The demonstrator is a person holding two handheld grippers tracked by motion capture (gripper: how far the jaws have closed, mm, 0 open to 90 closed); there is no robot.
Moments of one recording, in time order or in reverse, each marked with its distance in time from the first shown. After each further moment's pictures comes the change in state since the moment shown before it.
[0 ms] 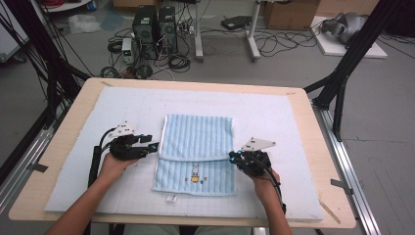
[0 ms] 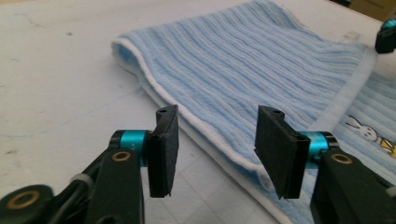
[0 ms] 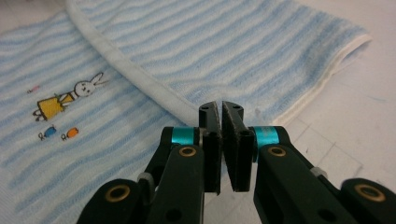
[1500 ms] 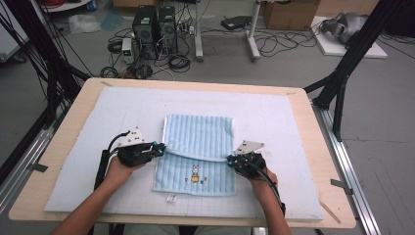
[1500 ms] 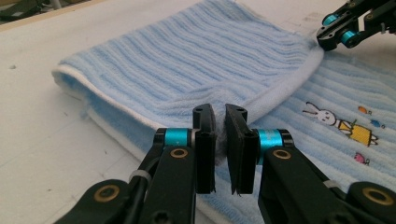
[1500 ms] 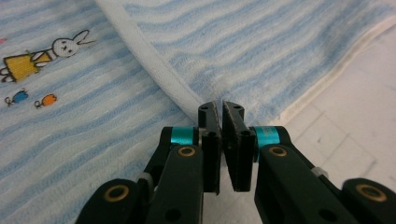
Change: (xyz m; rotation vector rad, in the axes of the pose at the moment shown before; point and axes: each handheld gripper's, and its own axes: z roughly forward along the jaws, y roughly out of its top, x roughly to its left) left arm -0.029 0.004 0.006 -0.017 -0.058 0.133; right arm 0.008 -0.002 0.014 0.117 -0.045 -0.105
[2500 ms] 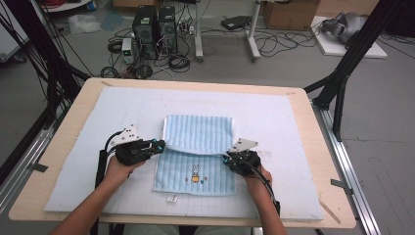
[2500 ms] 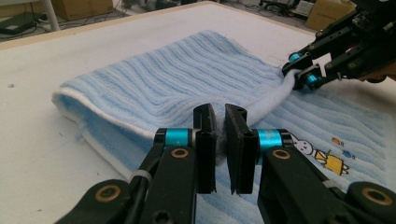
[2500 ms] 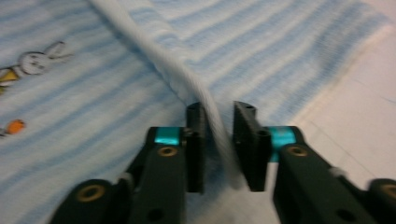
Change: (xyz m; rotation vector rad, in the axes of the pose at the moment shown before) left arm 0.000 0.005 -0.007 -0.092 -0.034 -0.055; right arm 0.001 0.006 0.014 0.002 -0.062 0.004
